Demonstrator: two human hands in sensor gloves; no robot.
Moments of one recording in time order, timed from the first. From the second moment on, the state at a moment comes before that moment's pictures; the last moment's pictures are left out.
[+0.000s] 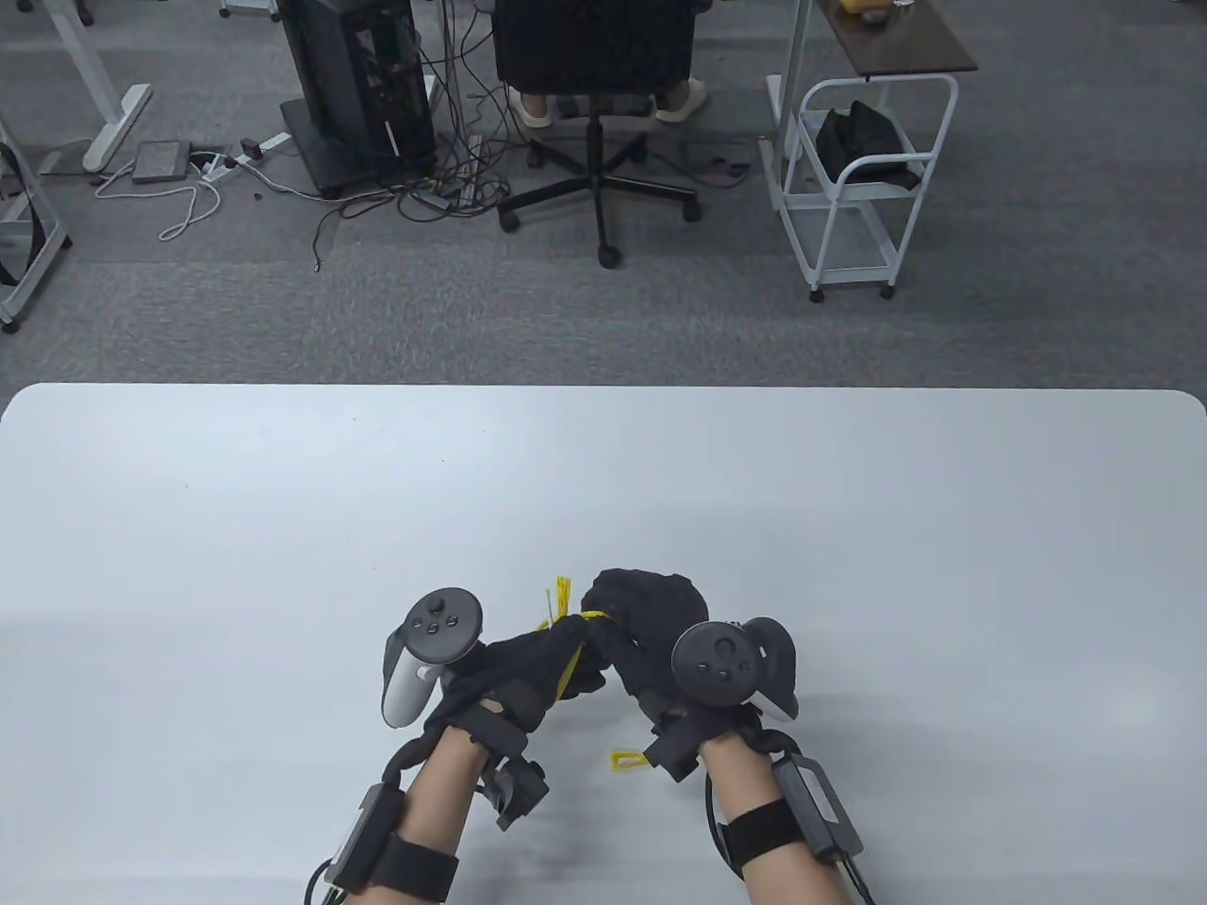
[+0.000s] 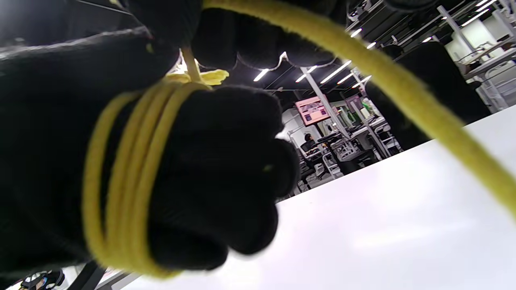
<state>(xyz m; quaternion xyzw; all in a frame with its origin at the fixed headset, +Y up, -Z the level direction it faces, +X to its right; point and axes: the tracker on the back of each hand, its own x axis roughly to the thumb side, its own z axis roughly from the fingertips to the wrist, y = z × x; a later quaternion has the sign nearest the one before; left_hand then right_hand) -0.147 -0.727 -0.317 -0.19 -0.15 0.58 0.78 0.064 -0.697 -0.318 0.29 -0.11 0.90 0.32</state>
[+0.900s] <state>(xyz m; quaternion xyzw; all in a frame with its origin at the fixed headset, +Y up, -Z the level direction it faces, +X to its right) -0.177 -0.714 -0.313 0.01 -0.12 0.66 0.74 0.029 -0.711 -0.307 0.35 -0.07 0.90 0.24</state>
